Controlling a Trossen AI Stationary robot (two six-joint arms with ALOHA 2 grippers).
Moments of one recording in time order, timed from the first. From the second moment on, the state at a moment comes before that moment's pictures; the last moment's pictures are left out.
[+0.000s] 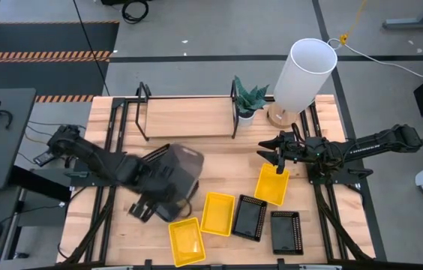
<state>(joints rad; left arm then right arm) -0.49 1.54 1.58 -1.37 -0.03 0.00 0.06 0.65 0.13 0.48 0.29 0.42</state>
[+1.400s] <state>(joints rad) -0.70 1.55 1.26 -1.20 -0.14 -0.06 0.06 0.65 0.13 0.48 0.29 0.42</state>
